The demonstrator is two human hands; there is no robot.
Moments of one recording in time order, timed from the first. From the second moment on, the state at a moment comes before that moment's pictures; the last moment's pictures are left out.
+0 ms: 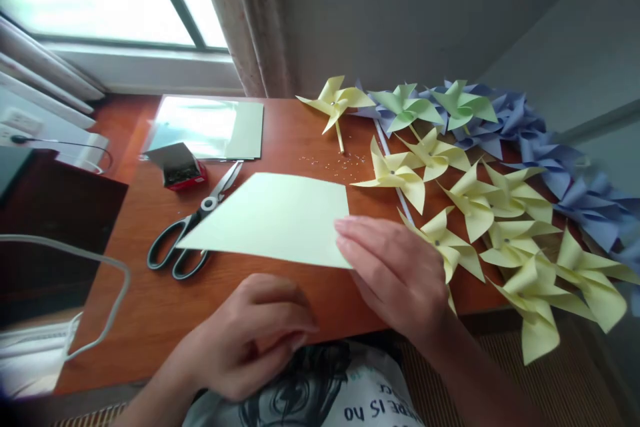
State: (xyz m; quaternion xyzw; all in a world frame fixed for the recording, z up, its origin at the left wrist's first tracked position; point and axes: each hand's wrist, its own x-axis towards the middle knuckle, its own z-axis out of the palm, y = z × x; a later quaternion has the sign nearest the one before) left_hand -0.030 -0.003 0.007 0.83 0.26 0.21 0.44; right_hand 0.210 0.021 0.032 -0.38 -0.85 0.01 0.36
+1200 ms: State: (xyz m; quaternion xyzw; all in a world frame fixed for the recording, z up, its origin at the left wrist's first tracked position) left_hand -0.045 -0.047 -0.044 0.84 0.43 0.29 0.16; right_hand 0.232 -0.055 -0.055 -0.46 -0.80 0.19 0.35
